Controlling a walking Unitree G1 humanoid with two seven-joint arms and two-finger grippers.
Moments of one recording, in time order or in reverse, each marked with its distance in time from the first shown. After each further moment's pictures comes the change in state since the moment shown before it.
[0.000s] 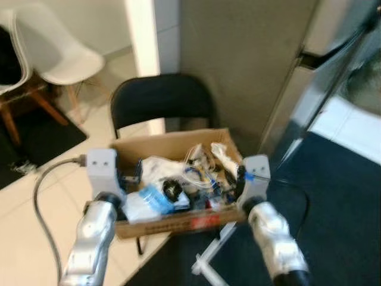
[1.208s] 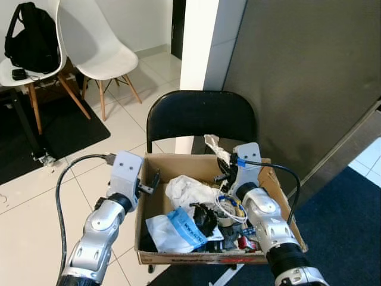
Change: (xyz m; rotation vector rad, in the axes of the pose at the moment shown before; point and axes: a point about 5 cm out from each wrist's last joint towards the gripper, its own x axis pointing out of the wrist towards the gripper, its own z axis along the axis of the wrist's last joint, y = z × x) left arm 0.006 -0.014 -0.016 0.186 0.122 -0.252; right arm 0.031 -0.003 0.008 -0.026 0.032 0.043
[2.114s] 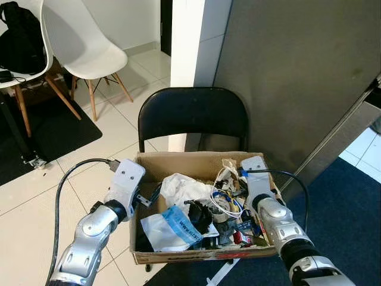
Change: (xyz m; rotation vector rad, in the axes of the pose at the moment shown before) left arm -0.012 0.003 -0.009 0.061 0.028 -0.121; right arm -0.014 -0.044 -0.039 -0.180 0.291 -0.151
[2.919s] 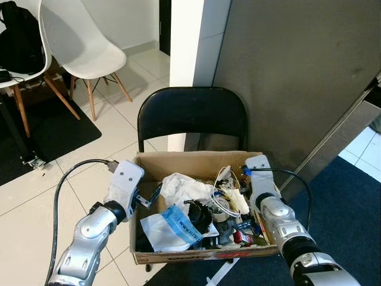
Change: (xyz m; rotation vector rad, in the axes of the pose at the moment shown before) left arm -0.002 0.009 0.004 -0.030 -0.043 0.092; right arm 0.002 -0.007 0.007 0.112 -0.065 -0.075
